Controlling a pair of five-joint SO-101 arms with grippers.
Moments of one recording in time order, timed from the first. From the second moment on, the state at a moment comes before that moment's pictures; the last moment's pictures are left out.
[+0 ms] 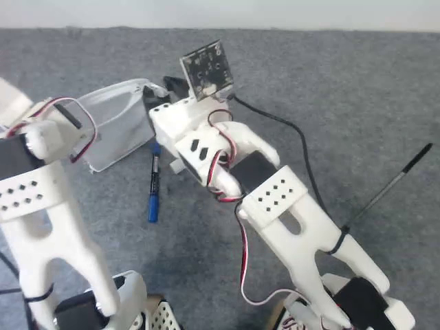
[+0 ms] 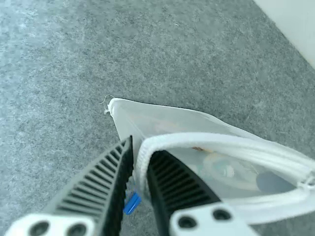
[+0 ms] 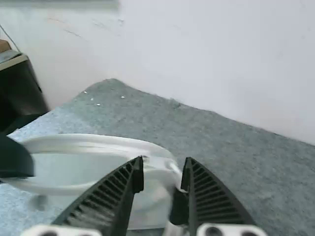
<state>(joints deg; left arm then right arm) -26.2 -24.4 0.0 92.5 31.9 -43.2 -18.1 15.4 26.5 -10.4</state>
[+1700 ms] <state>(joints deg) -36.9 -24.4 0.0 91.9 37.9 -36.2 -11.9 23.5 38.7 -21.5</state>
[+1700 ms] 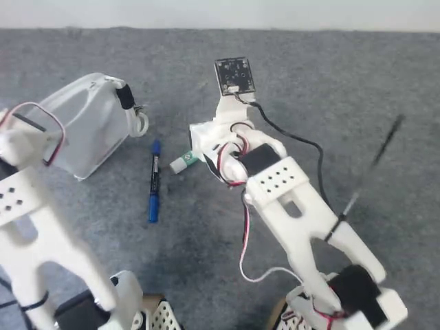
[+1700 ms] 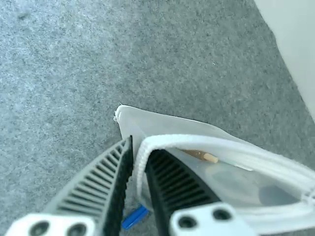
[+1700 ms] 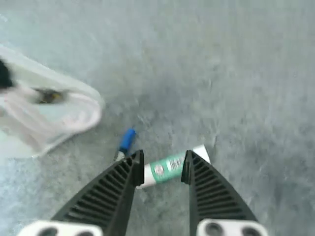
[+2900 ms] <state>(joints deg) -36.9 -24.4 0.0 91.9 37.9 -37.1 14.5 2.6 53.1 -38.4</state>
